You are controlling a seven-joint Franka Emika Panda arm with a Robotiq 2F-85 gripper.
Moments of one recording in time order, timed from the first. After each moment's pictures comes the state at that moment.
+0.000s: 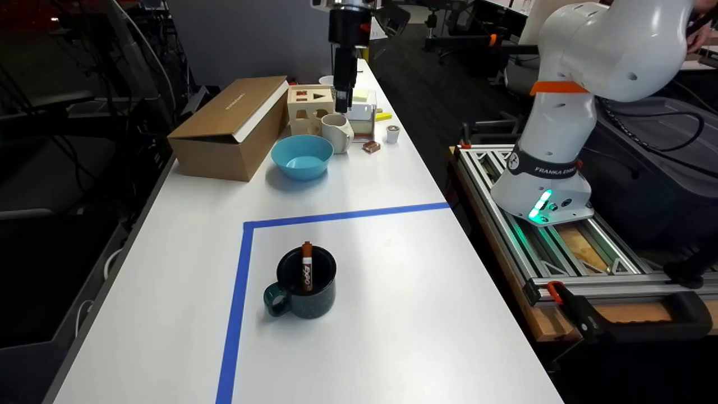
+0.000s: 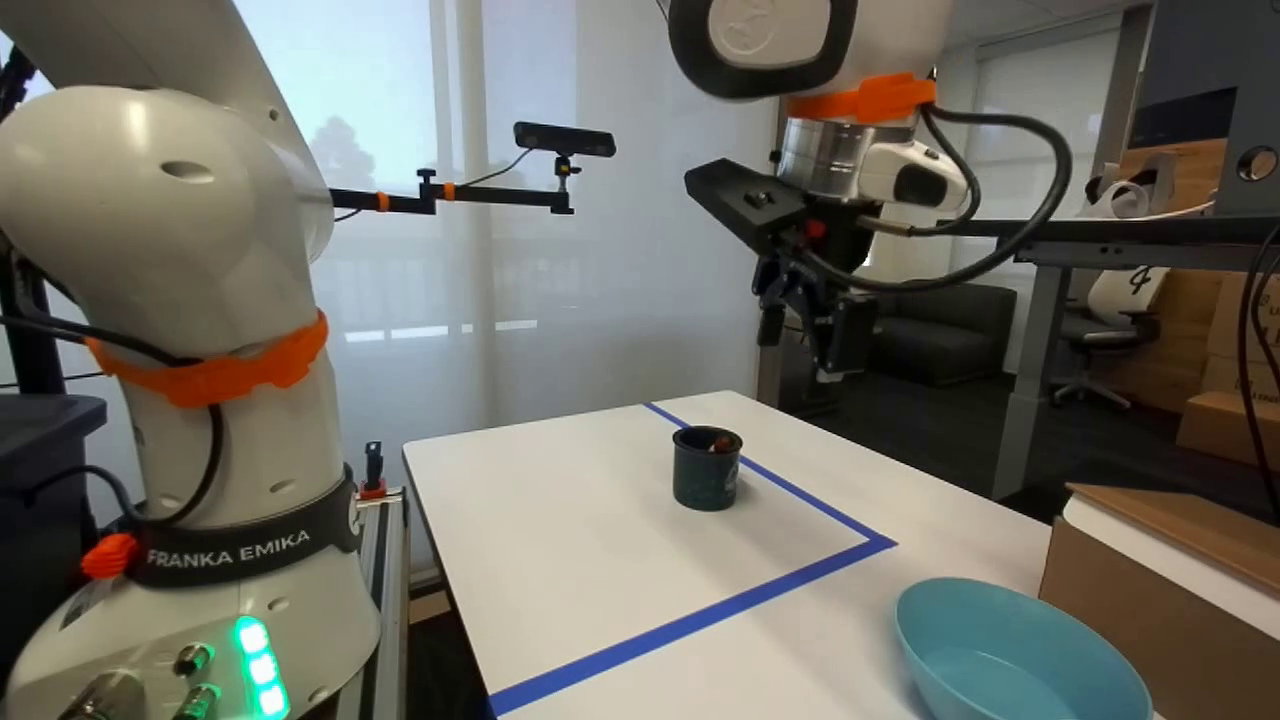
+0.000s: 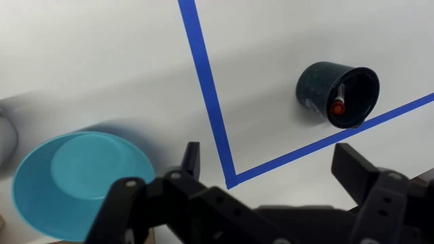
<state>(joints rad) -0.02 -0.31 -0.22 -2.60 0.33 2.29 -0.34</state>
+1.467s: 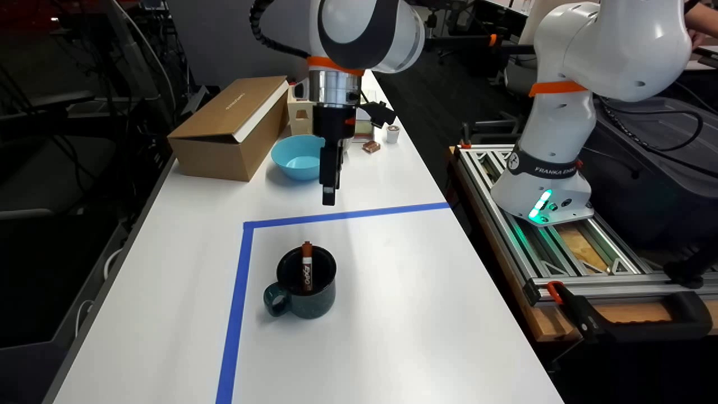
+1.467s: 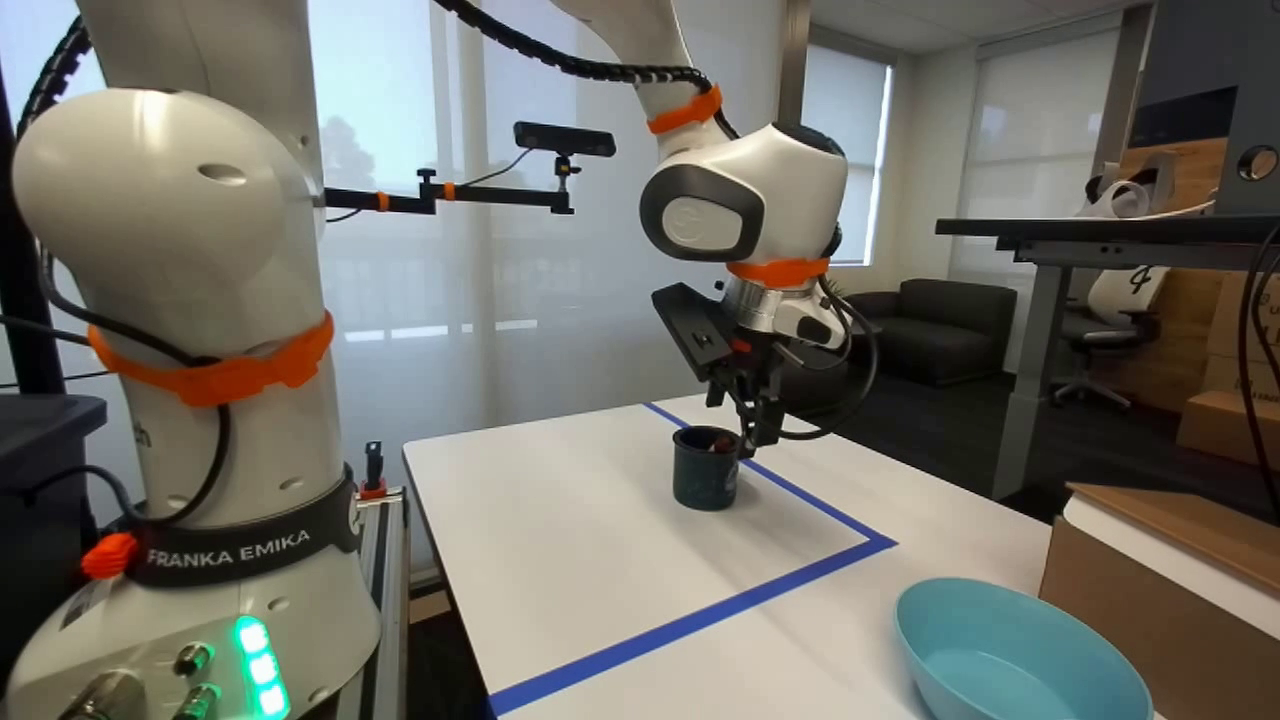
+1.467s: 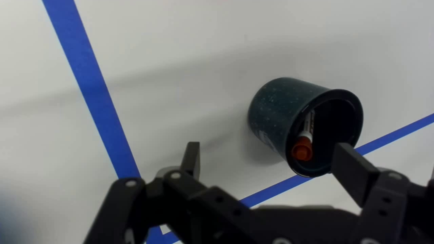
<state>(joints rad) 0.07 0.02 0.03 -2.58 0.74 2.60 -0.50</state>
